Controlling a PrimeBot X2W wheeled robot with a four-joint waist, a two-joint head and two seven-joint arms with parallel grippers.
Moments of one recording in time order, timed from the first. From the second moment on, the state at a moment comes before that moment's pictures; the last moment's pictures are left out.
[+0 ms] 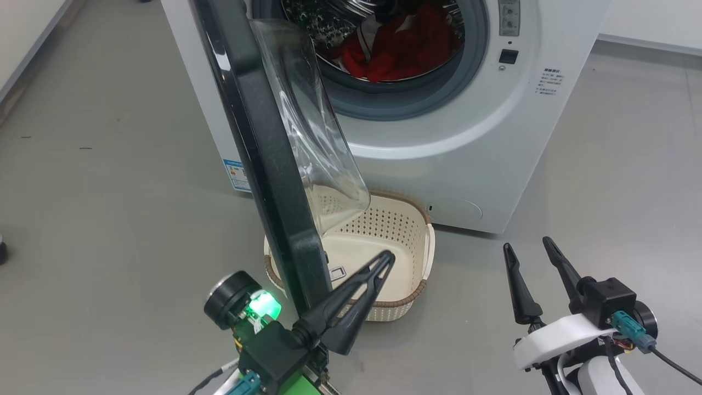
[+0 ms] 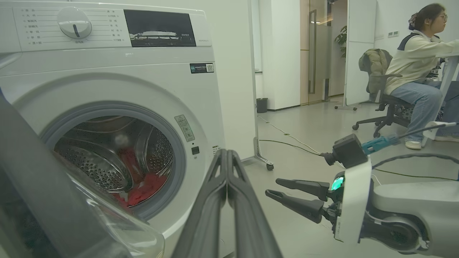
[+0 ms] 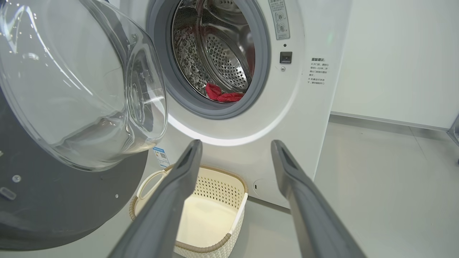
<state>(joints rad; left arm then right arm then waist) -0.12 0.10 -0.60 -0.28 -0.24 -0.12 -0.12 -0.05 -0.06 0.15 0.26 0.23 0.07 -0.26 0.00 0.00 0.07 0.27</state>
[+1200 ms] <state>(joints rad) -0.06 0.11 -0.51 -0.14 -0.35 -0.08 0.04 -0.05 -0.05 0.13 0.27 0.21 0.09 -0.26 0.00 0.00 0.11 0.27</state>
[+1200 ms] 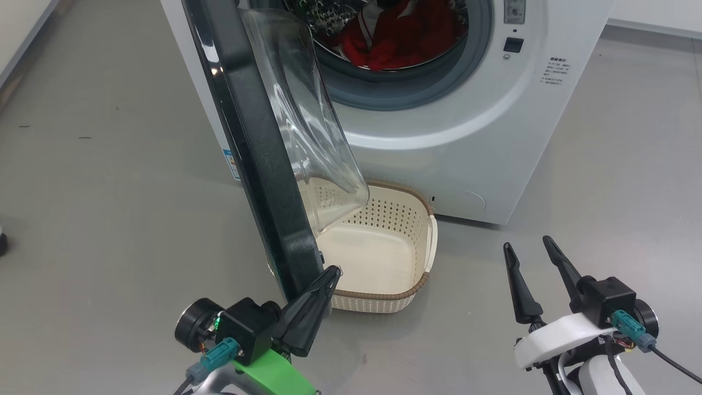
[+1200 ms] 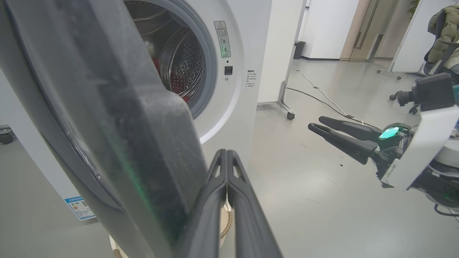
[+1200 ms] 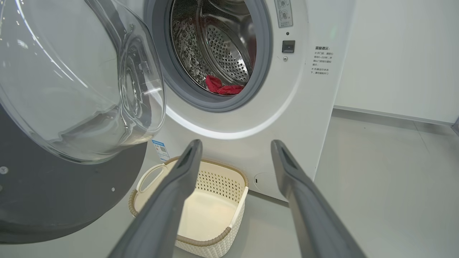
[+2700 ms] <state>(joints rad) 0.01 0.11 -0.36 -0.15 -0.36 0.06 0.01 -0.05 -0.05 0.12 0.27 0.19 0.10 -0.26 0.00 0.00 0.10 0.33</state>
